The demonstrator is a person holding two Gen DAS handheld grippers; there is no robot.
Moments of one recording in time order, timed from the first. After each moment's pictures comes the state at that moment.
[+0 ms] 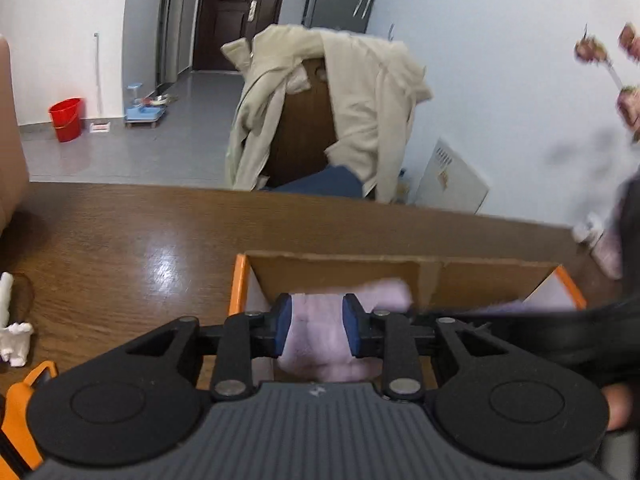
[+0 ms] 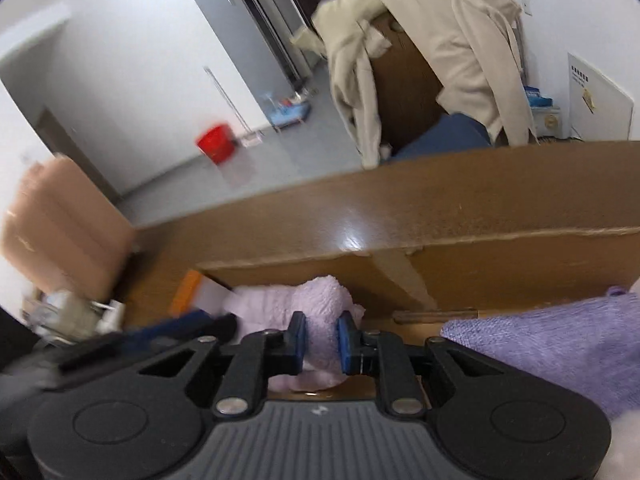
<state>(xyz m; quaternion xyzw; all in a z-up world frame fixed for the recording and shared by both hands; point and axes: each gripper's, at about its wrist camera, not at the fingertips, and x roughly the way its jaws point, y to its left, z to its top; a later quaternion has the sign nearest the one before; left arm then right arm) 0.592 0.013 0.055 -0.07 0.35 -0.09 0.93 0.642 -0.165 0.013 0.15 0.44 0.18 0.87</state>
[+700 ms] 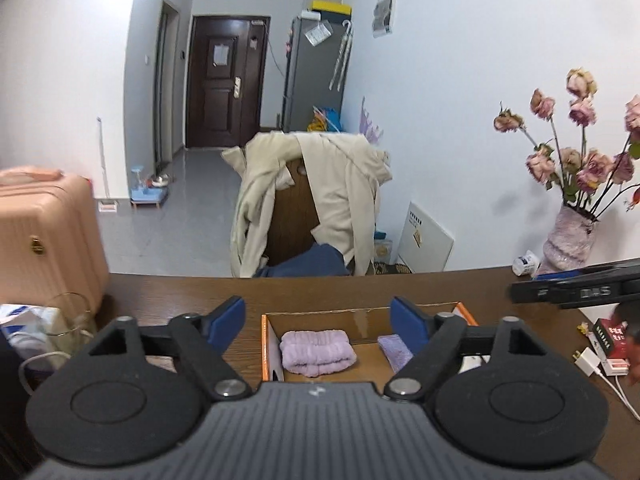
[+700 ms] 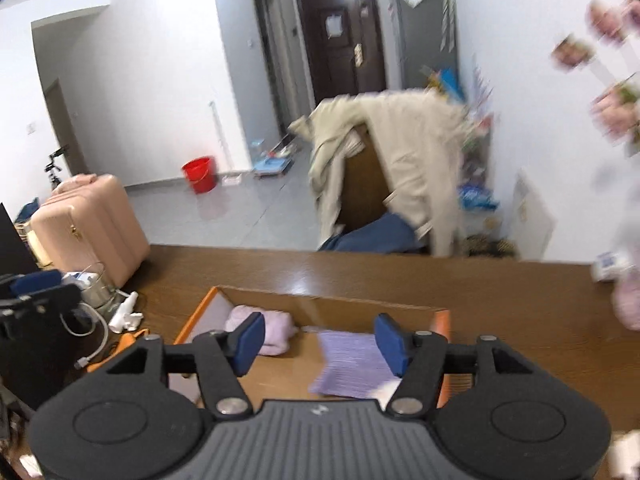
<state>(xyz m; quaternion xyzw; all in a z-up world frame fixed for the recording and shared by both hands) 0.415 0.020 0.222 -0.02 0.25 -0.09 0.96 0.474 -0.277 0.197 0.03 0.33 0.14 0.93</state>
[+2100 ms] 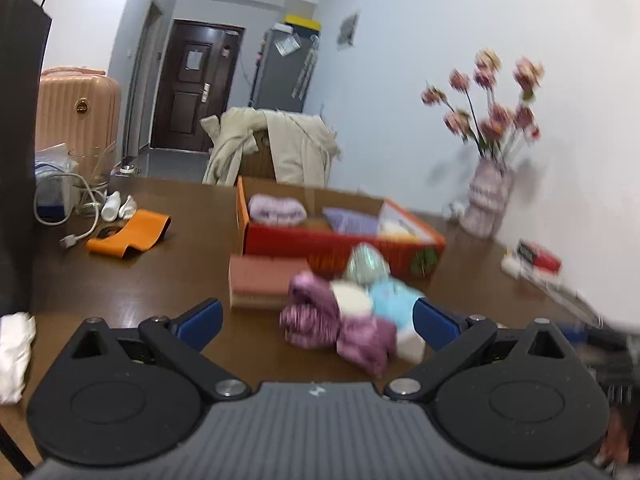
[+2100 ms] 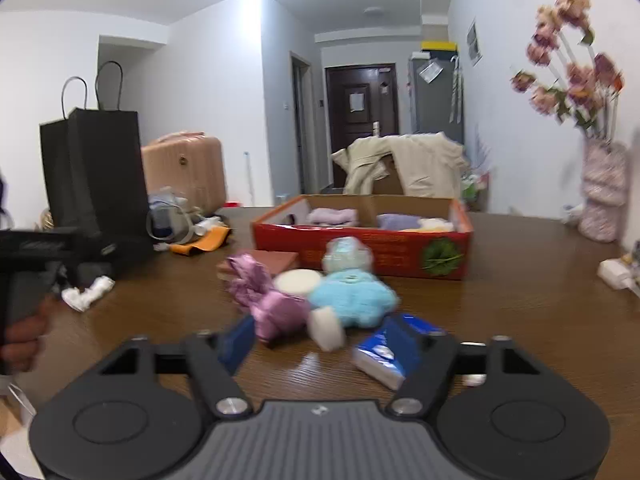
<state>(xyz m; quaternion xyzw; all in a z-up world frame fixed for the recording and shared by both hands) 0.180 0.066 0.064 -0.08 0.21 -0.17 0.96 0.110 -0.234 0.035 0.02 0.21 0.17 0.96</state>
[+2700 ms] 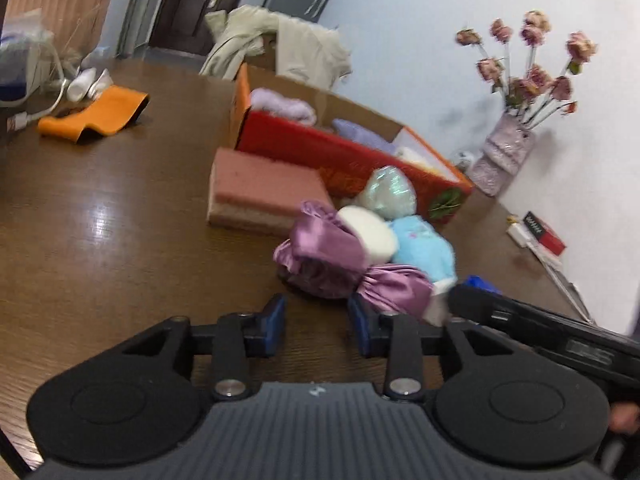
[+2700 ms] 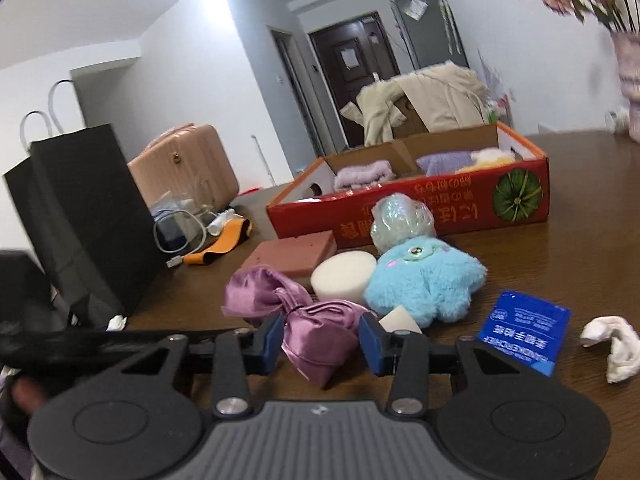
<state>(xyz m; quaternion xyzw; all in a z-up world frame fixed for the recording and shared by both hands) 0.244 0.066 0.006 -0.14 0.33 -0.20 0.91 0.209 -0.196 0.004 0.14 0.28 0.19 0.93</state>
